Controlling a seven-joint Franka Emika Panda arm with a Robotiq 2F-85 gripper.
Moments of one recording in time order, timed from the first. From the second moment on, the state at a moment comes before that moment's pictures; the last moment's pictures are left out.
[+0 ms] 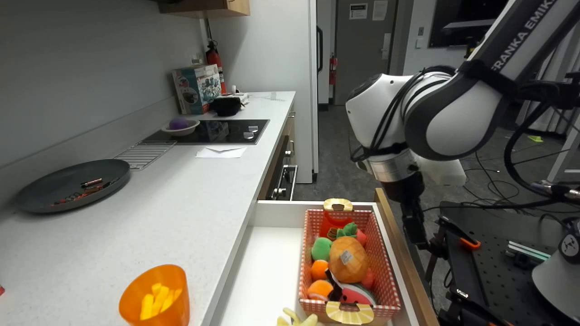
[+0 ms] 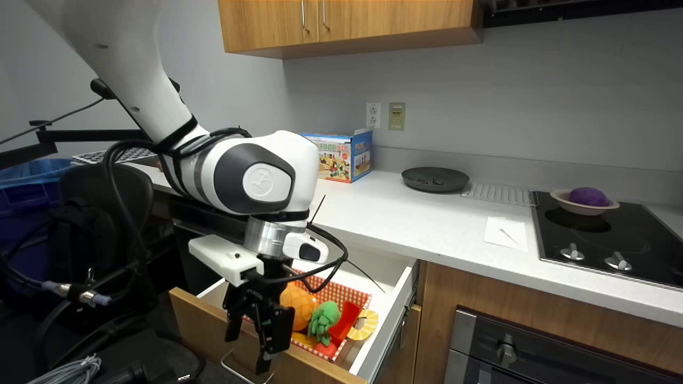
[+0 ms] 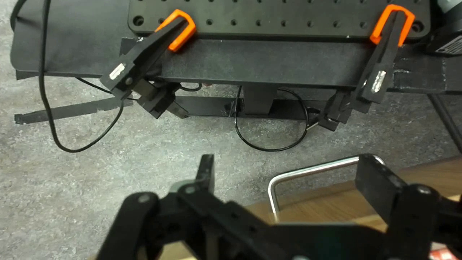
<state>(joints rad) 0.02 -0.03 0.02 -2.70 -0.11 2.24 0.06</state>
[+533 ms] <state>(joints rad) 0.02 0.11 0.01 -2.67 -0.19 2.40 0.06</state>
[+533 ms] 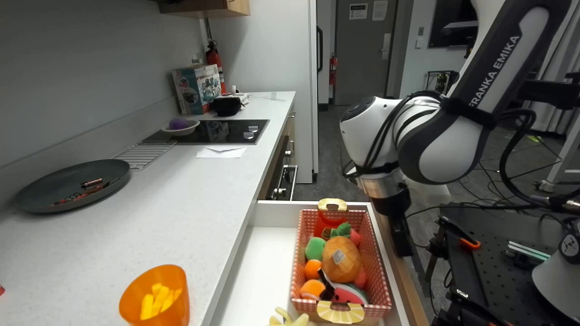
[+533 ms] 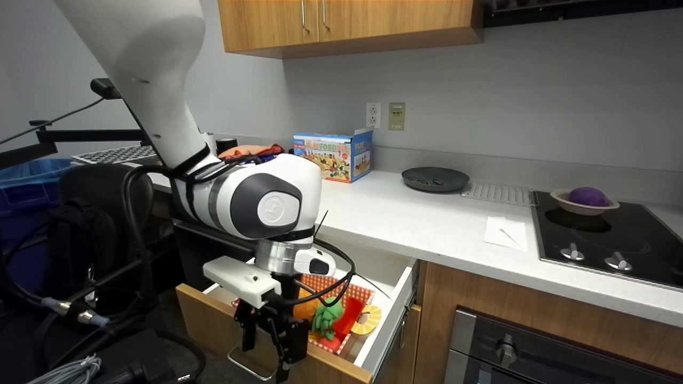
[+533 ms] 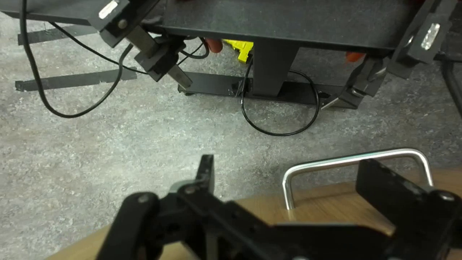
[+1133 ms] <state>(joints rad) 0.04 0.15 0.05 -2.58 -0.16 2.50 0.06</state>
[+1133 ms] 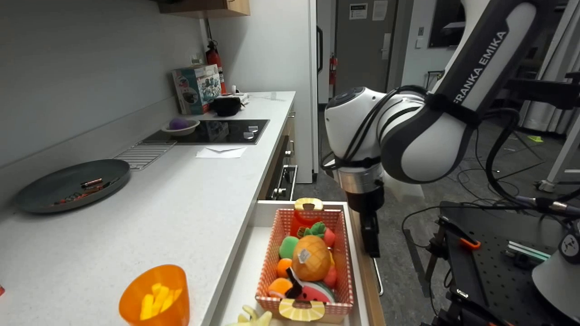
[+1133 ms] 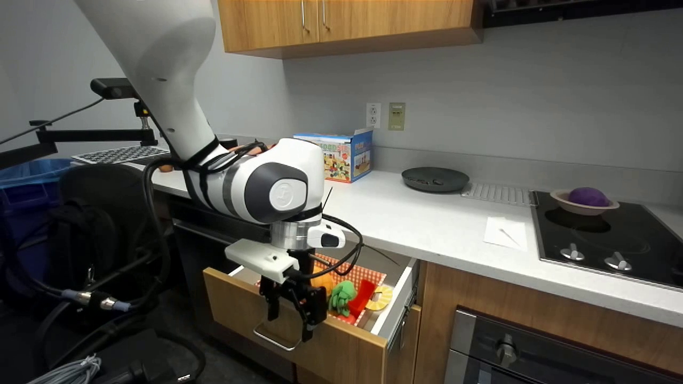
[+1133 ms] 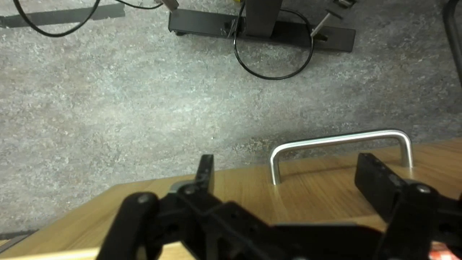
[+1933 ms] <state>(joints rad) 0.05 0.34 0.10 -2.27 -0.05 2.51 0.01</state>
